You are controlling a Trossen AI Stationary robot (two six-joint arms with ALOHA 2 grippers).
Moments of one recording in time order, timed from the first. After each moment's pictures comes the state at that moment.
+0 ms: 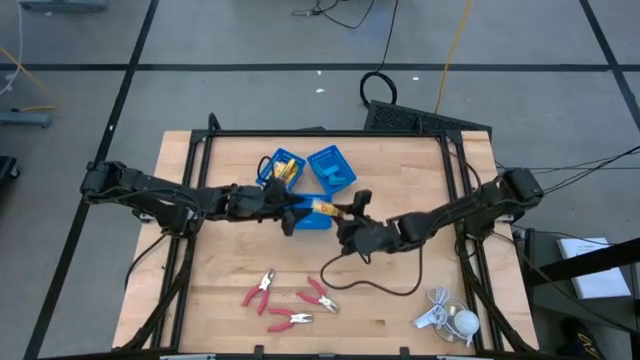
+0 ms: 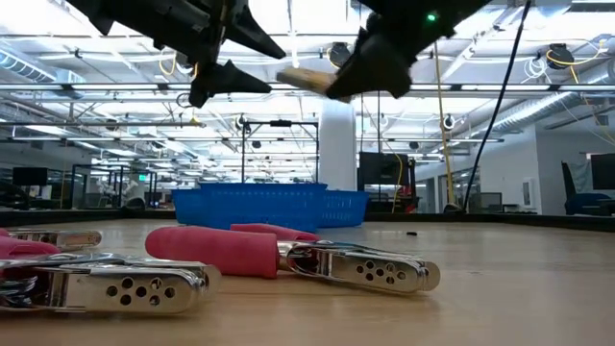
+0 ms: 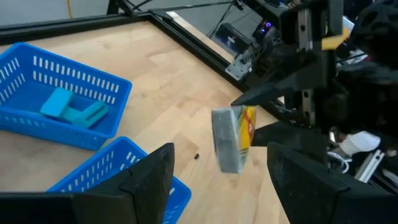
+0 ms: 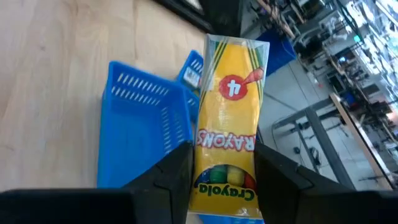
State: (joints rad) left arm -0.08 1.28 0.71 0.24 -0.28 -0.63; right arm 0.29 1.61 1.01 0.02 0.84 -0.30
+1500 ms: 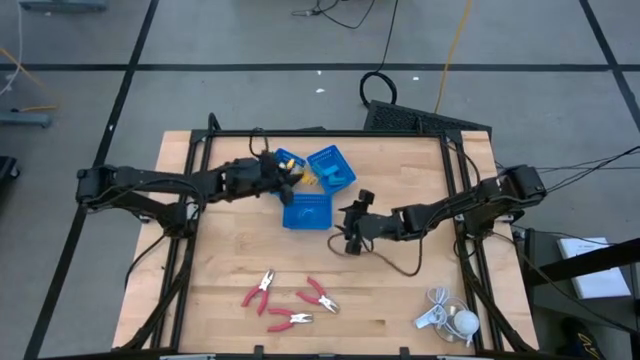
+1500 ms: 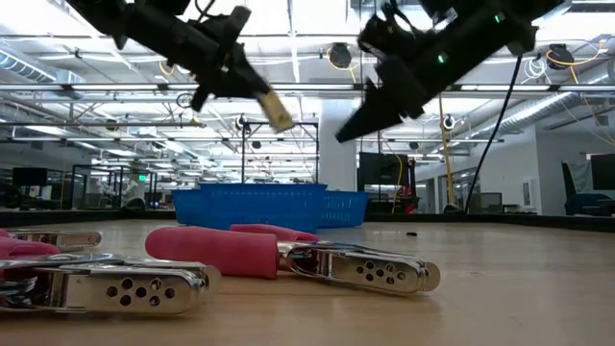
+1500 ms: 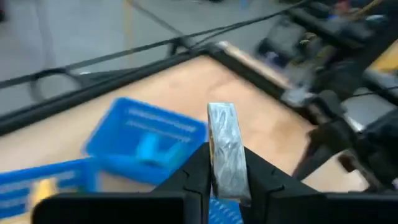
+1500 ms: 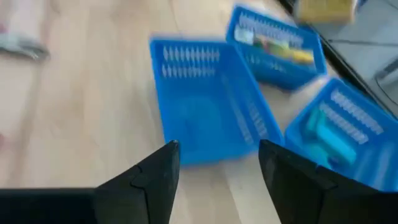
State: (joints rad) left arm 0.17 1.23 0.71 0.19 -0.24 -0.45; right arm 0.19 1.58 0.82 0.12 0.49 0.10
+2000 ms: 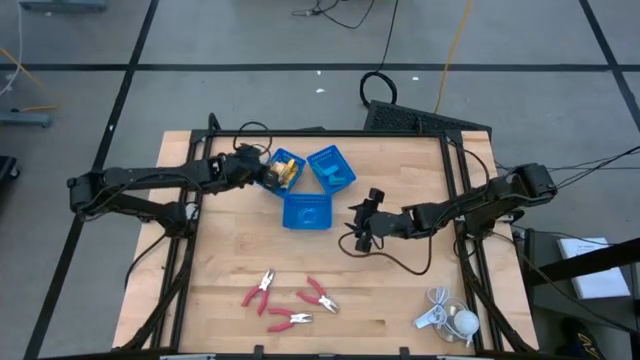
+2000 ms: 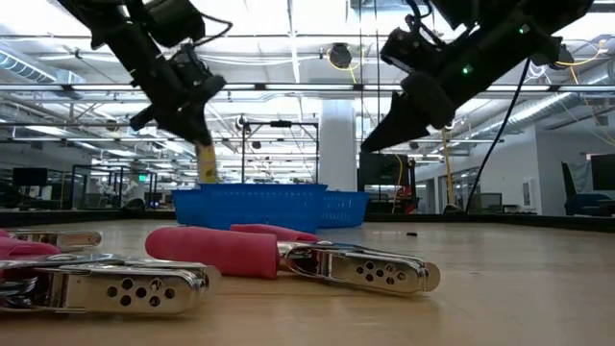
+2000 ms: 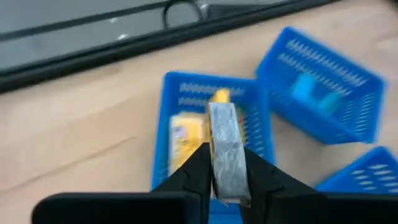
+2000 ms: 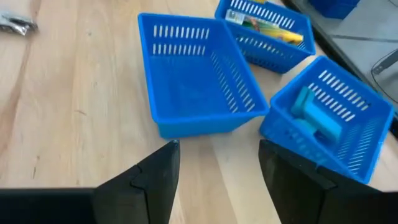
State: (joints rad) left arm 0.32 1.15 0.71 -0.35 -0.39 -0.64; right arm 0.18 1.49 0.70 0.15 0.50 0.10
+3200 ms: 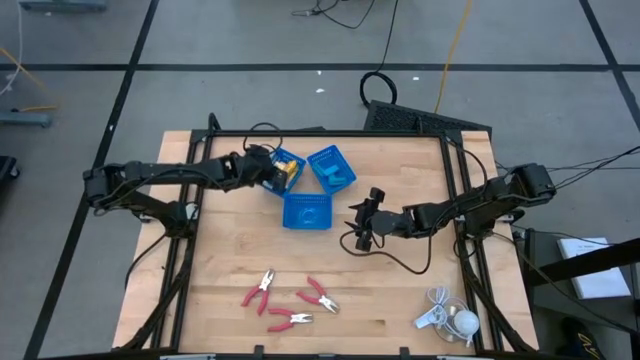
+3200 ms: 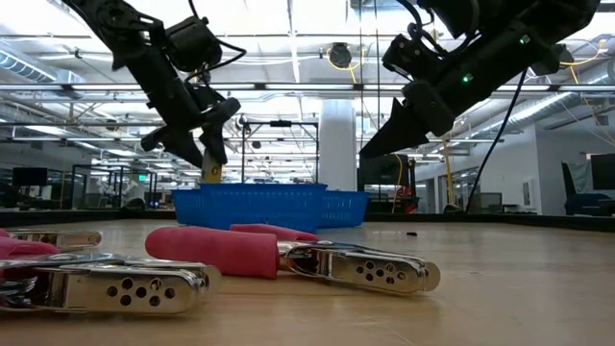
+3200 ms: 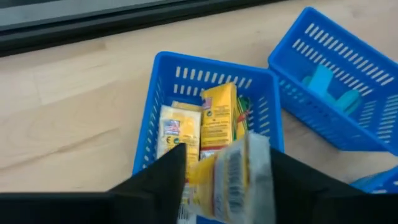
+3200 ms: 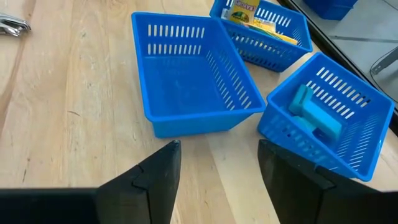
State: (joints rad) left arm 0.37 1.31 0.71 -0.24 -0.33 -0.69; right arm 0.16 1.49 0.66 0.22 0.49 0.09
